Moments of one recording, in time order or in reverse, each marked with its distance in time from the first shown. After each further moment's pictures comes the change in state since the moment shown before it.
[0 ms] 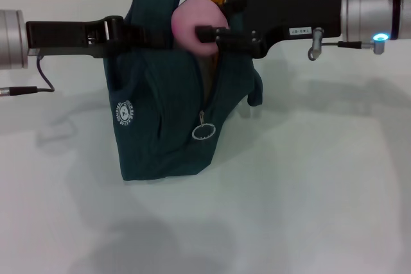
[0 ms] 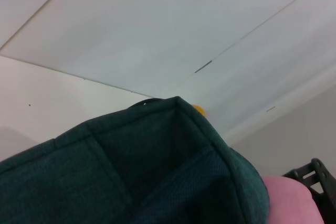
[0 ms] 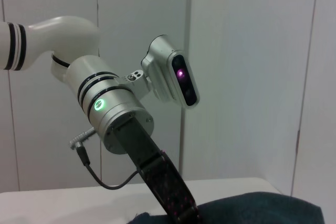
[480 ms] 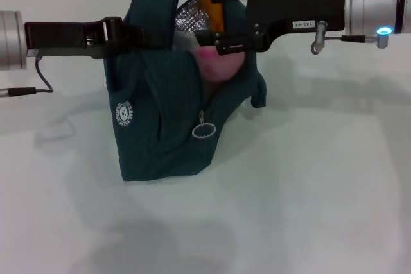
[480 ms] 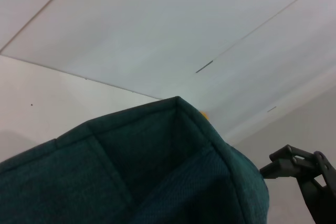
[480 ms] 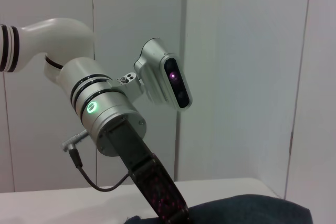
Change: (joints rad) left arm 0.003 0.001 0.000 0.000 0.000 0.000 0.001; right arm 0.004 -0.007 0.009 -0.010 -0.006 0.003 0.014
